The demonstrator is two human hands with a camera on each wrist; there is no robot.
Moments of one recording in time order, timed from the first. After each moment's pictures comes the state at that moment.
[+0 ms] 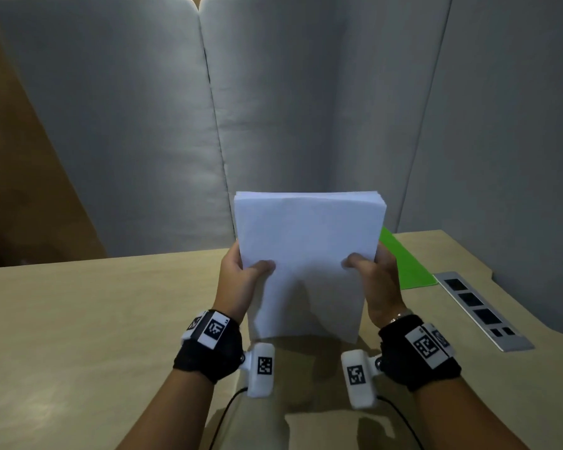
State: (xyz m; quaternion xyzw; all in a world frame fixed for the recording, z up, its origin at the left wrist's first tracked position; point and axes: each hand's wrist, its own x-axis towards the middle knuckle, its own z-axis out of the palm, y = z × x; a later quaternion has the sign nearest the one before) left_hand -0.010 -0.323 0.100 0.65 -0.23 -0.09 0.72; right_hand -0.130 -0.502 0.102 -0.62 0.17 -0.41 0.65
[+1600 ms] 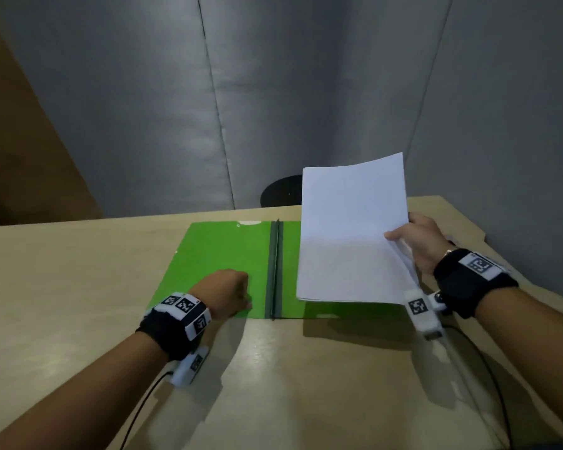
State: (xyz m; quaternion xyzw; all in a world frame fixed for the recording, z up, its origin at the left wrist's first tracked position) left_hand -0.006 -0.271 0.035 0.91 -0.38 -0.14 0.06; right_hand -0.166 -0.597 0.080 -0.65 0.34 -0.24 0.63
